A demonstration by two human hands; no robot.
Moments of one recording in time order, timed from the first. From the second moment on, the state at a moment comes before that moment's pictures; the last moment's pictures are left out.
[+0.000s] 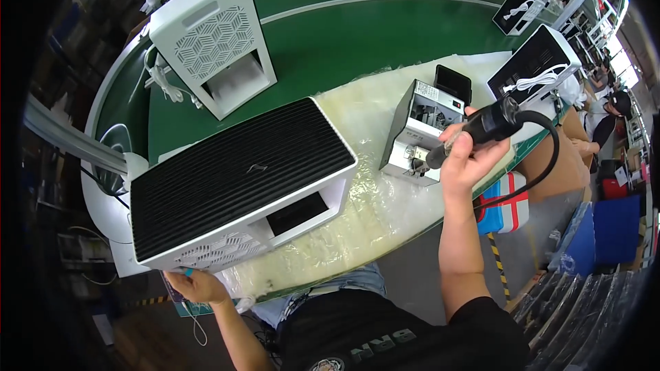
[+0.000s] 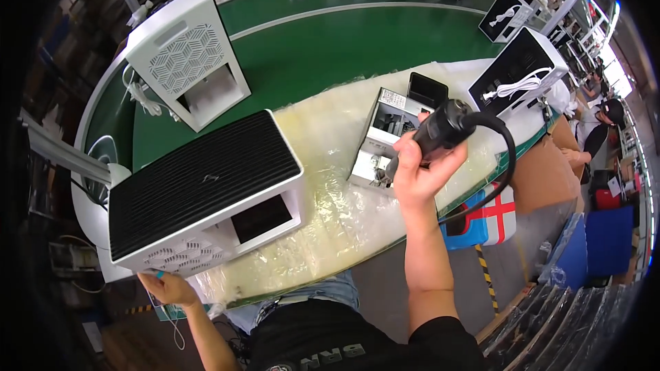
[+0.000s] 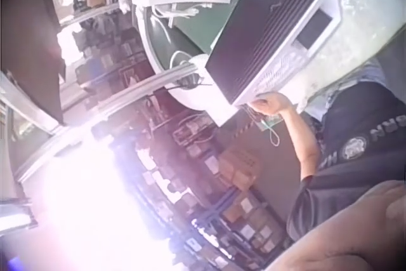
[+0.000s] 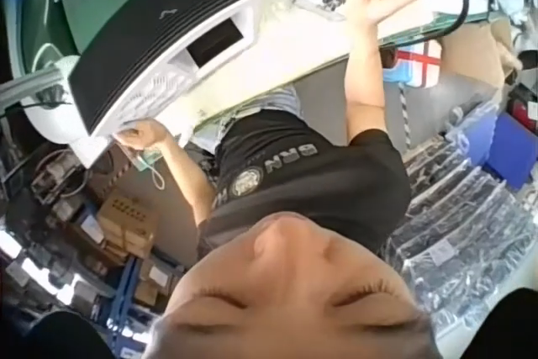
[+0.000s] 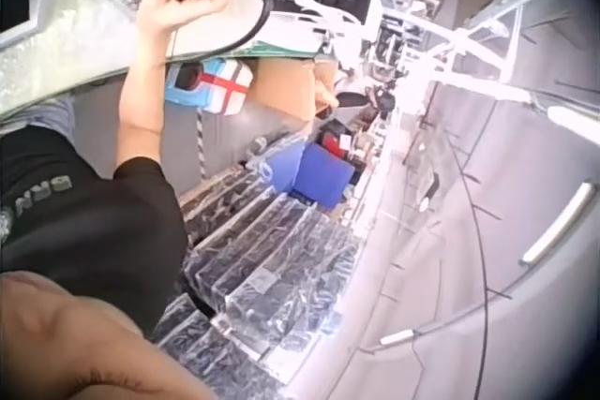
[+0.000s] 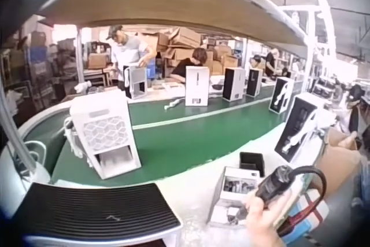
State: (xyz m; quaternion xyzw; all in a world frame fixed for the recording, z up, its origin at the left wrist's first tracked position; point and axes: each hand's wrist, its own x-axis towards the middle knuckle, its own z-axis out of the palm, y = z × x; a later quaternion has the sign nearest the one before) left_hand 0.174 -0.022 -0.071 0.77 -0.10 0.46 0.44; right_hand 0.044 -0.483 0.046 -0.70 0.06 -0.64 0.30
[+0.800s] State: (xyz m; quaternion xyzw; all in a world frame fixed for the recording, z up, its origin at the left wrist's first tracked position) left_hand 0.127 -0.208 0.066 0.80 -0.47 0.29 0.24; right_hand 0.090 -0.344 0.186 -0.61 -0.09 -0.59 0.52
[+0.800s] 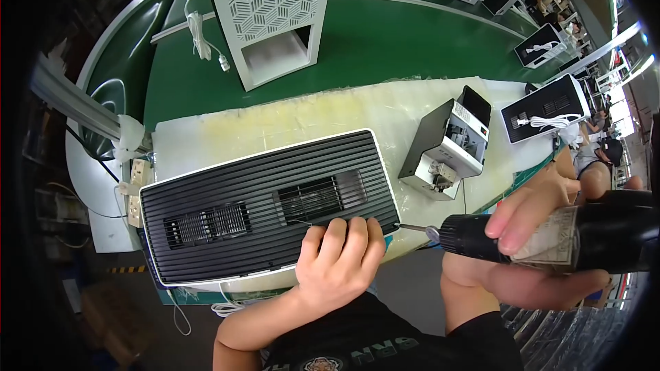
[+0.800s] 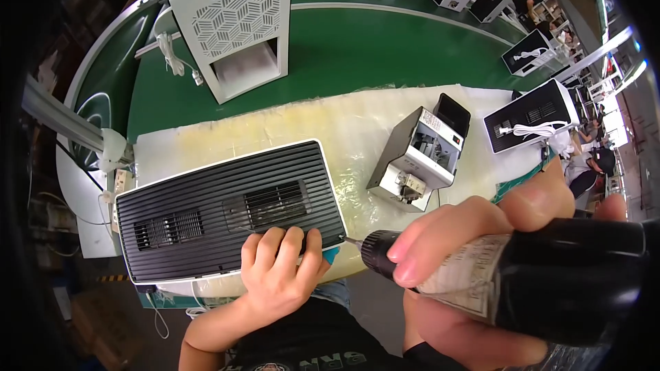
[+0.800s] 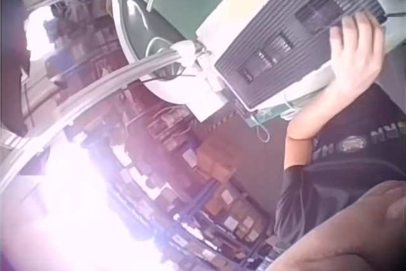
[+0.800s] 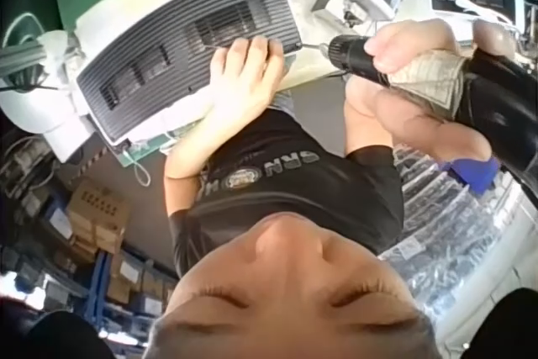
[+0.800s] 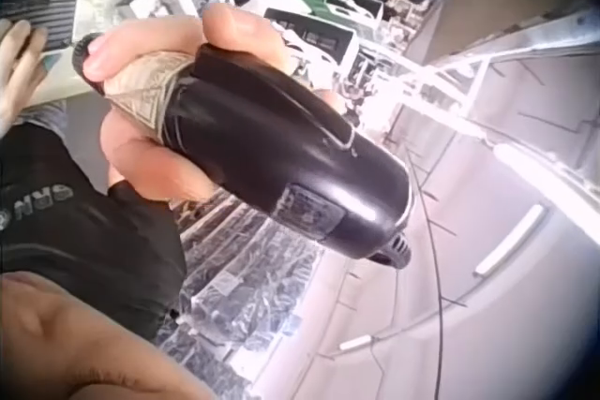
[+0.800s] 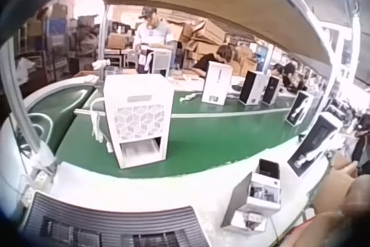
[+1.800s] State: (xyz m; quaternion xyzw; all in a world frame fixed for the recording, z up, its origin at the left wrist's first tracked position) left_hand 0.131 -0.238 0.075 0.83 -0.45 0.25 0.23; right_hand 0.058 -0.473 0.055 -0.69 0.13 -0.66 0.27
